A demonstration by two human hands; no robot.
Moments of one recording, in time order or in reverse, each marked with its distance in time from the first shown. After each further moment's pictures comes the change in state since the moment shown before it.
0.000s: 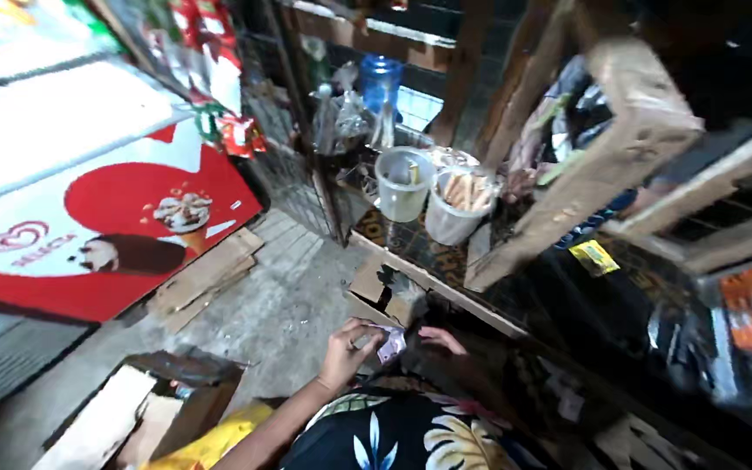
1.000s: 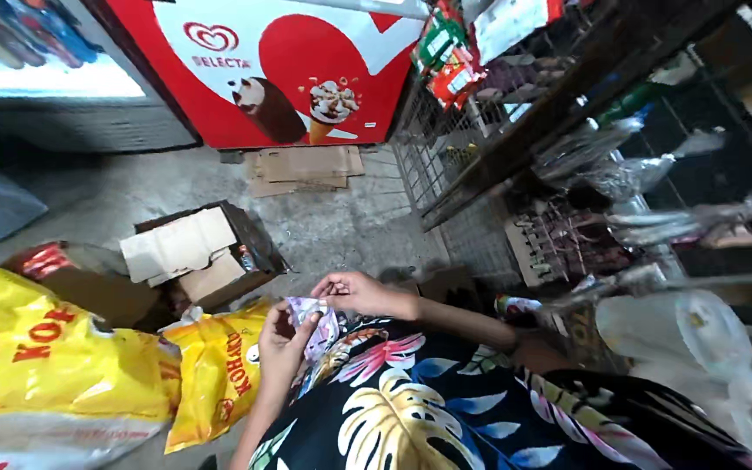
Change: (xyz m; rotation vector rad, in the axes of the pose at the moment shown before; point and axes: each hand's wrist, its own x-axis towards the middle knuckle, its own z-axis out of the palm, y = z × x) left_hand -0.121 -0.067 -0.252 -0.275 1.099 -0.595; right_hand 0.271 -0.153 0.412 -0.237 -1.225 -0.083
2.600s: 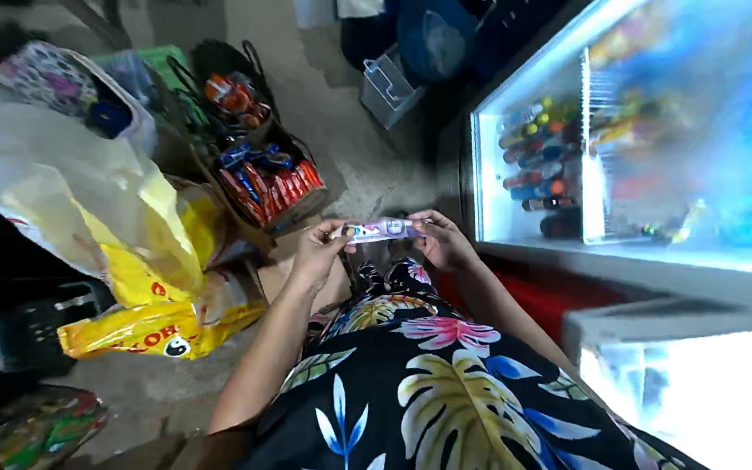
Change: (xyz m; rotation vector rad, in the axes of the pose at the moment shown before) left_hand 0.545 0.060 -0.409 -0.393 1.383 -0.118; right_hand 0.927 -0.204 0.088 0.017 -1.010 0.447
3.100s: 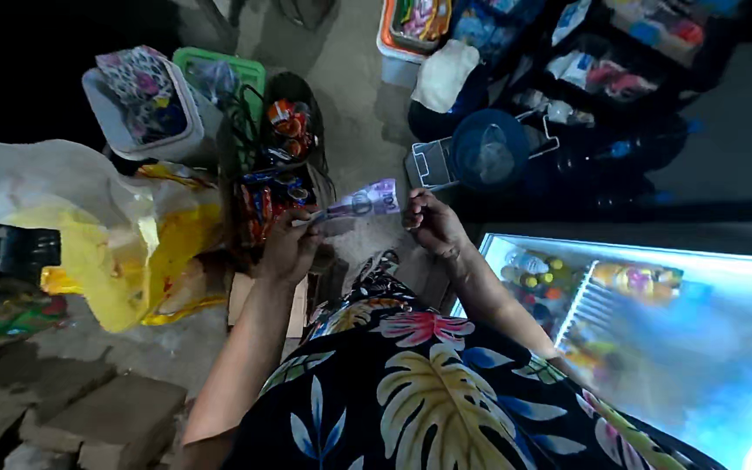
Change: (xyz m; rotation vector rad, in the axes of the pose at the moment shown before) left_hand 0.193 0.119 0.057 -0.475 0.595 0.043; right_hand 0.293 -0.209 -0.030 0.192 -0.413 0.281
